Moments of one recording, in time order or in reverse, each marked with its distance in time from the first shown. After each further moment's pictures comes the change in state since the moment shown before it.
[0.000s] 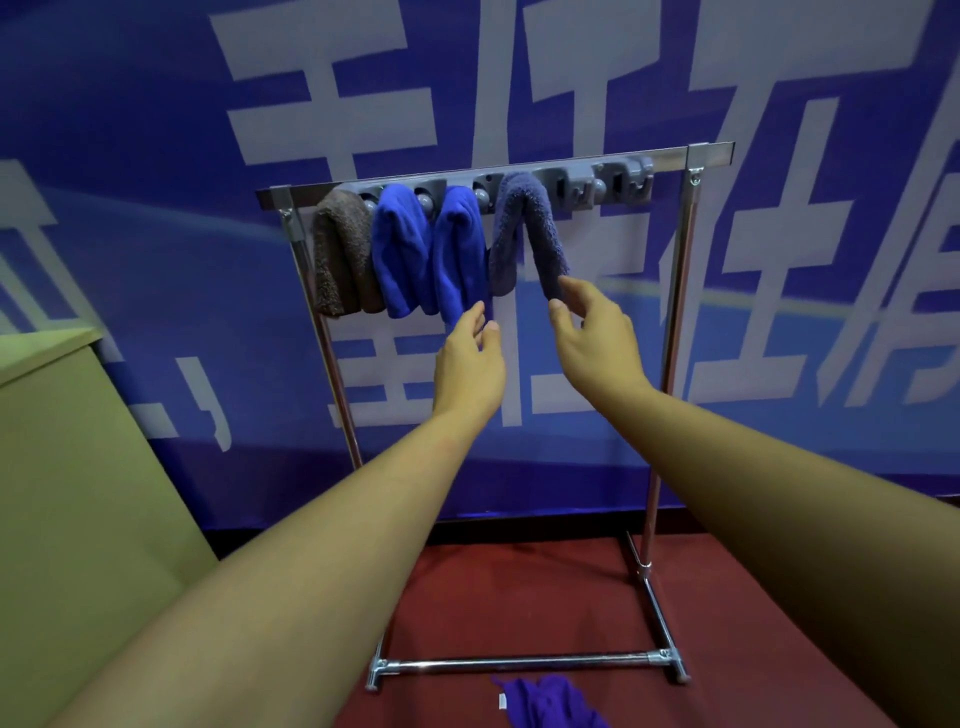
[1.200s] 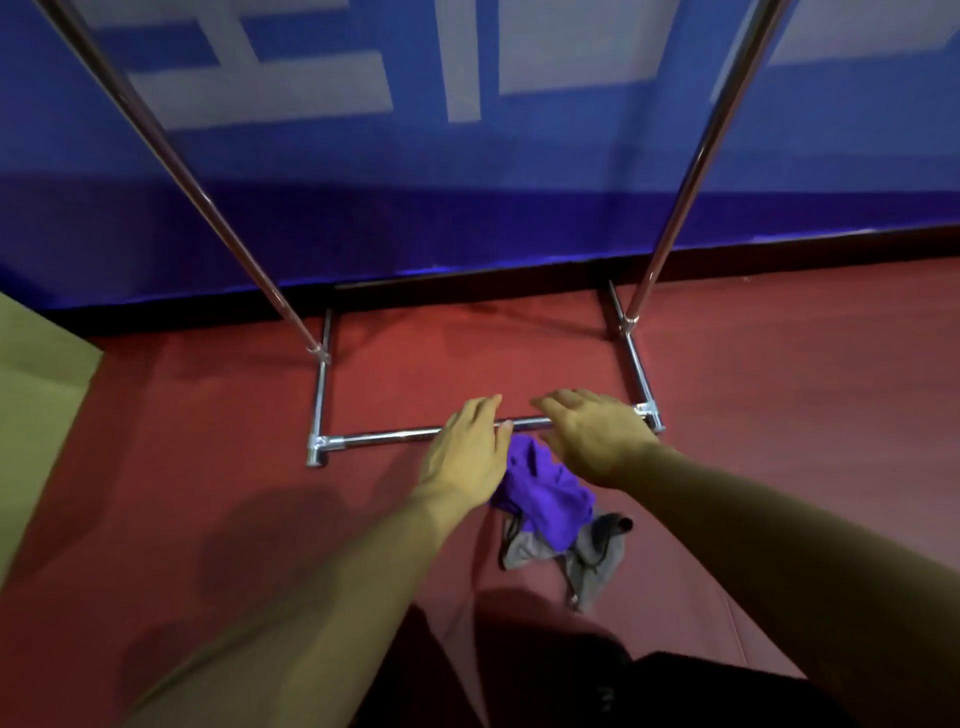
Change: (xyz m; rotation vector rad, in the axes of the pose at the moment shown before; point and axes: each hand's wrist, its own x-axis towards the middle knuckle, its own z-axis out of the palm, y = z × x) left_hand -0.192 -0.388 0.113 0.677 -0.728 -0.220; right_hand -0.225 0.376 0.122 -0.788 -0.964 0.015
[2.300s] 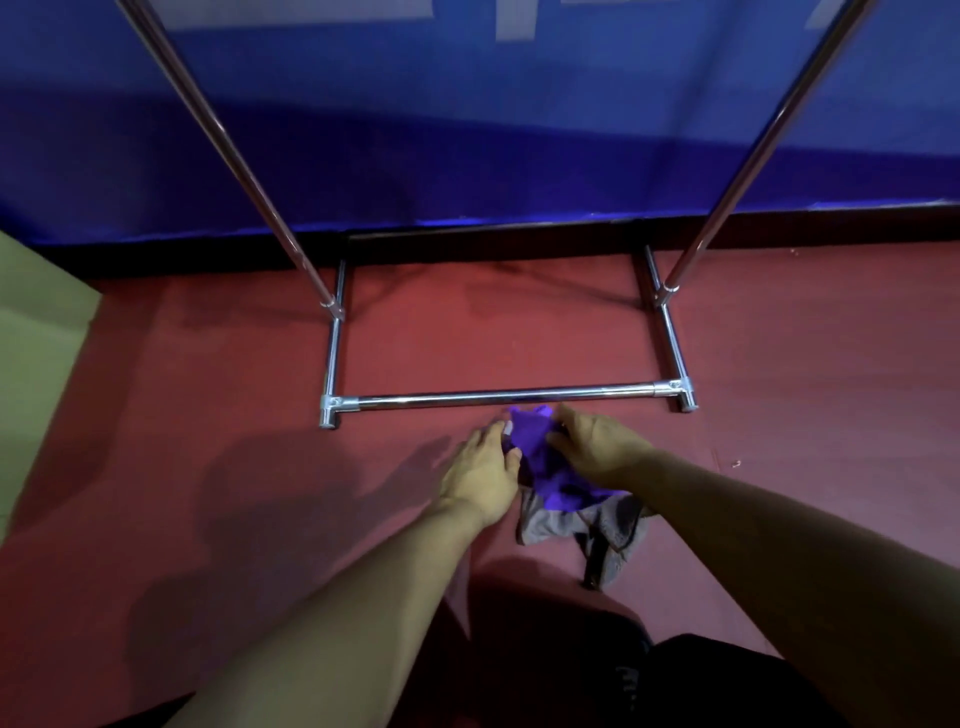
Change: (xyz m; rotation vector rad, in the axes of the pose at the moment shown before) left_hand -0.022 -0.048 0.044 -0.133 -0.213 -0.238; right_hand 0.020 -0.022 0.062 0.379 -0.233 0.141
